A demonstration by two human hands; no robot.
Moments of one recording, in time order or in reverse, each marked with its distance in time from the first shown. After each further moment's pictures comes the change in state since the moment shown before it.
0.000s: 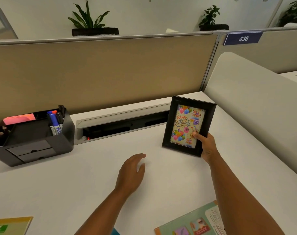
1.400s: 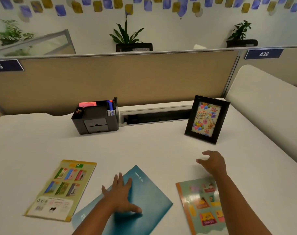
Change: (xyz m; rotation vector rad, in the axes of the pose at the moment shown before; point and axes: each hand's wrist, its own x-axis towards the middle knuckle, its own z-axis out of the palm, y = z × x) left_hand -0.187 -0.048 -0.079 0.575 -0.536 -0.425; right_hand -0.137 0.038 -0.012 -1.084 -0.099 -0.201
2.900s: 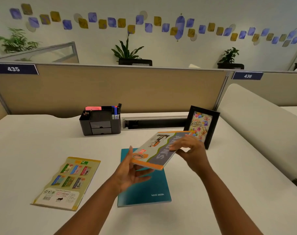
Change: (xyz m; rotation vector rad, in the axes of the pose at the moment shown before) left_hand -0.035 0.018 -0.033 -1.789 -0.021 0.352; right_hand -0.121 -0.116 -0.045 0.196 0.111 -0.882
